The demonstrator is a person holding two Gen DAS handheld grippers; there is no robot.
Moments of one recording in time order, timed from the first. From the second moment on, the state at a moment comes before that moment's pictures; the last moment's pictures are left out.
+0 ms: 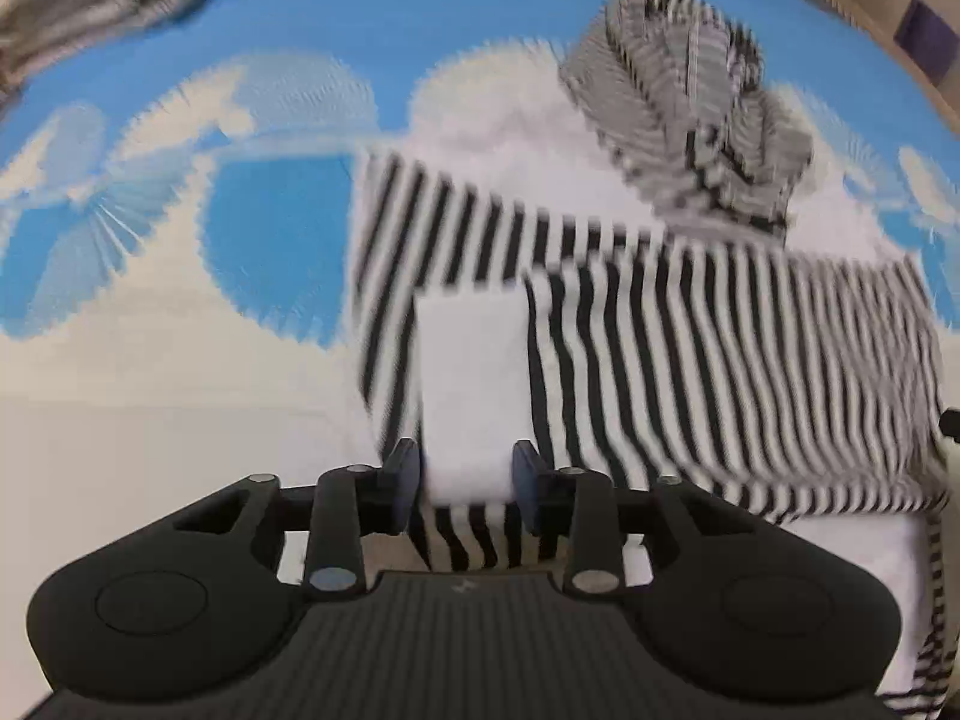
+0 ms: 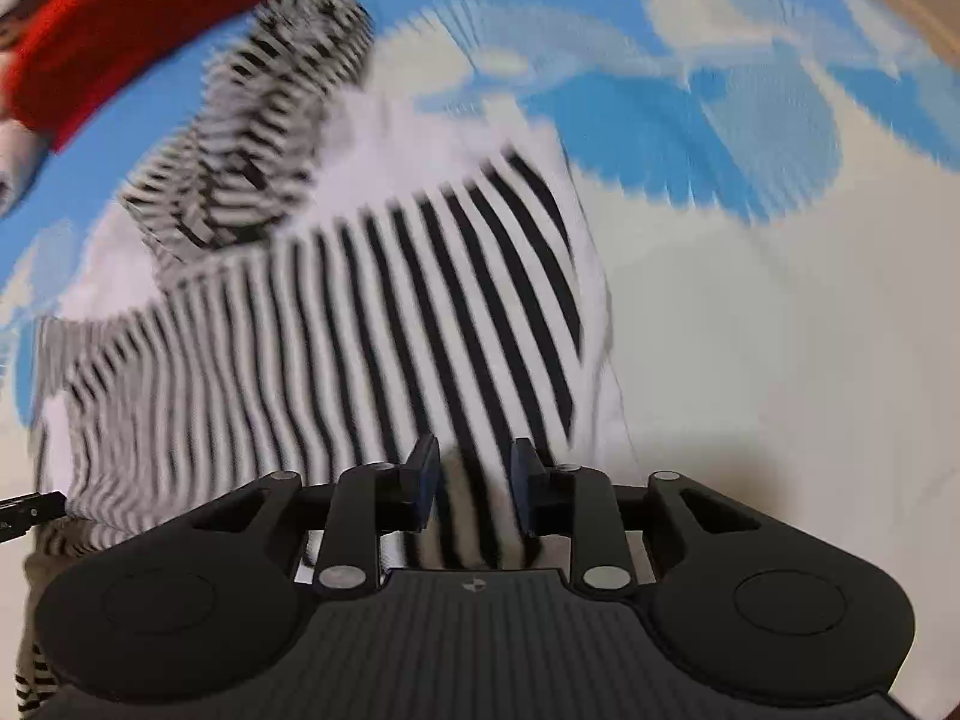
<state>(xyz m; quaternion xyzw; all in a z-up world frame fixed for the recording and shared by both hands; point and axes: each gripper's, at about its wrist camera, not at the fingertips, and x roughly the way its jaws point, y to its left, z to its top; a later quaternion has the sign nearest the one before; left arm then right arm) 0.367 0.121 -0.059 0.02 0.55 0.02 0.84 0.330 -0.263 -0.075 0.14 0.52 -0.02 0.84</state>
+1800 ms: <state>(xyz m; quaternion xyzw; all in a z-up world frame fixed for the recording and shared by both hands) 0.765 -0.047 -0.143 0.13 0.42 -0.01 0.90 0.346 -0.305 -0.070 -0.02 0.49 -0.06 0.87</state>
